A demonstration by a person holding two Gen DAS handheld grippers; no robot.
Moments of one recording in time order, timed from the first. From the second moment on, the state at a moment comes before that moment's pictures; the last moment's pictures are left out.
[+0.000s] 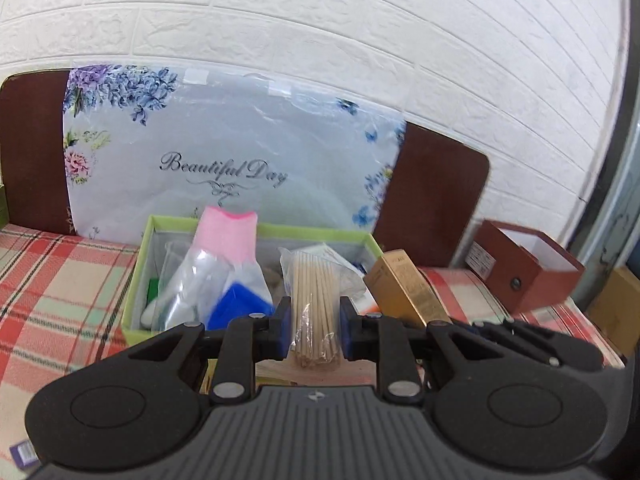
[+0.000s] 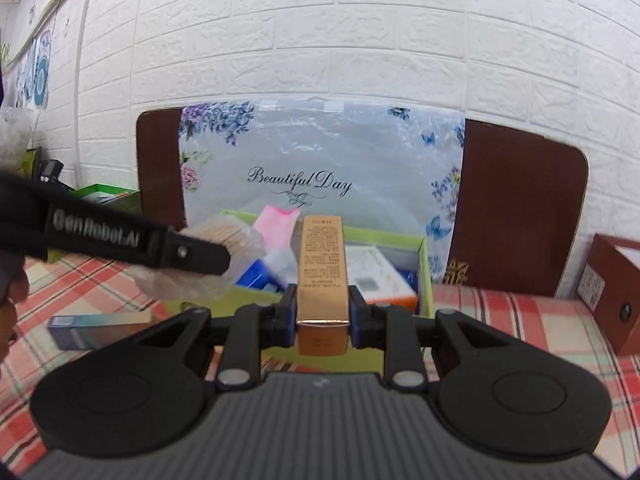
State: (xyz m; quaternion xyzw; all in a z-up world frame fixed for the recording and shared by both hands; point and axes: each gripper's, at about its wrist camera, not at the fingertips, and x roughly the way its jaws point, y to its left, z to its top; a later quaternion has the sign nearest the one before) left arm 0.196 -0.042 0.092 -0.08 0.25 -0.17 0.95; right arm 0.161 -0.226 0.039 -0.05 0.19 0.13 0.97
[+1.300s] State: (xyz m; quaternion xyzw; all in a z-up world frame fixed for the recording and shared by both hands) left arm 0.126 0.013 0.053 -0.10 0.19 -0.12 0.97; right arm 0.113 -0.191 -0.002 0.00 0.15 0.13 0.98
